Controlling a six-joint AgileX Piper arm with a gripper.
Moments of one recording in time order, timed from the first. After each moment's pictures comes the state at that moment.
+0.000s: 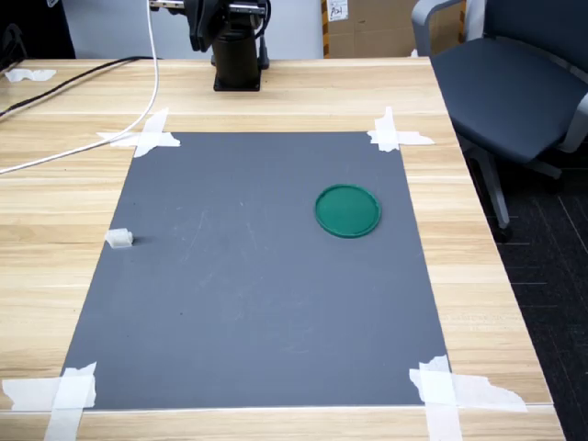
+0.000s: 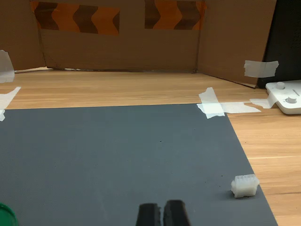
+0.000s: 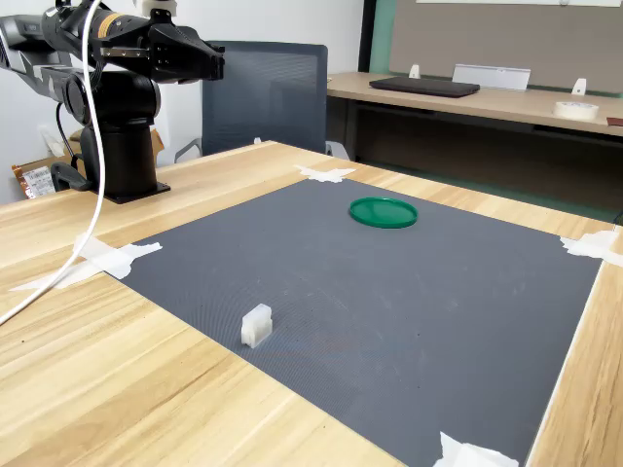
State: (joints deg) arm -3.8 -0.5 0.1 39.8 4.7 -42.5
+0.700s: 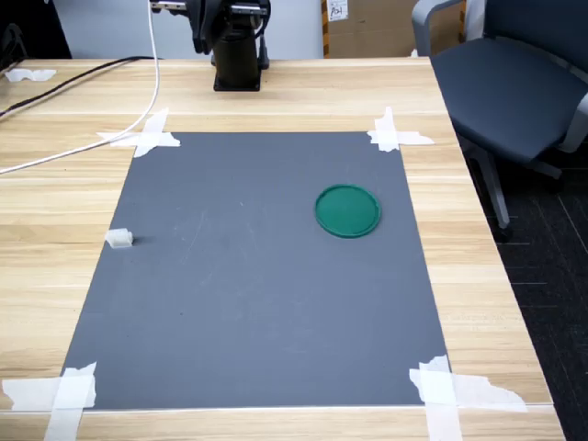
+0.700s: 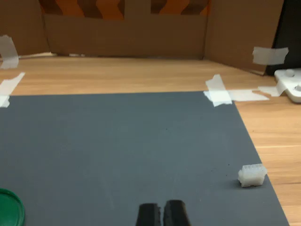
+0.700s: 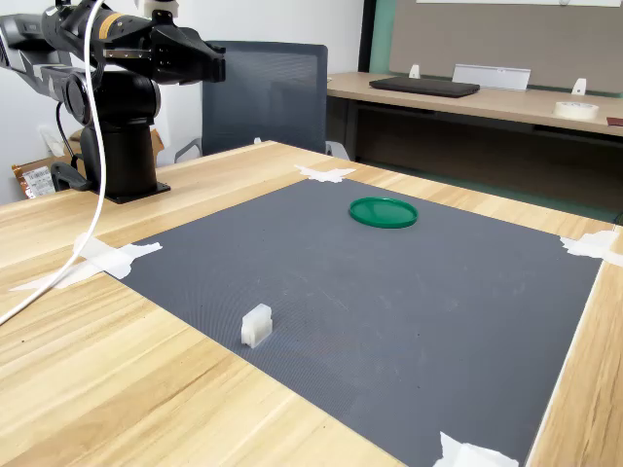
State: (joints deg) arm -3.9 3.5 -1.8 39.8 6.3 -42.5
